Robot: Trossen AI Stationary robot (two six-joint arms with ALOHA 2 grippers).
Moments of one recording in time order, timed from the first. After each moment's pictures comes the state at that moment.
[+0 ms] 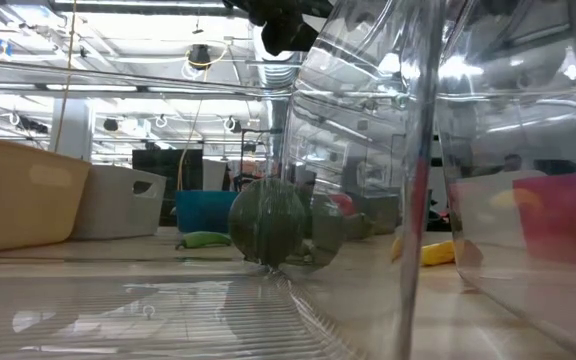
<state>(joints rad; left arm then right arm) 0.06 1.57 1.33 -0.27 0.09 0.08 0.05 1.20 1.14 -1.36 0.15 0.03</state>
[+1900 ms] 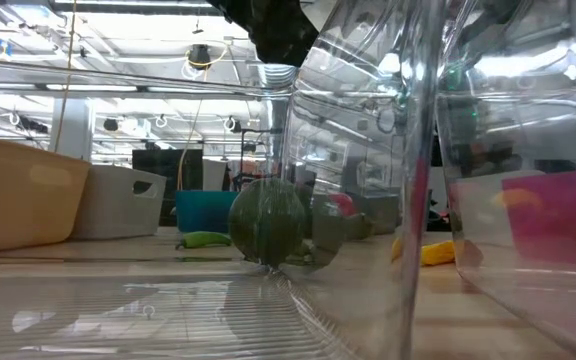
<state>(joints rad) 0.14 1.57 1.33 -0.28 -0.04 0.17 -0.86 1.62 1.12 -1.32 0.08 -0.57</state>
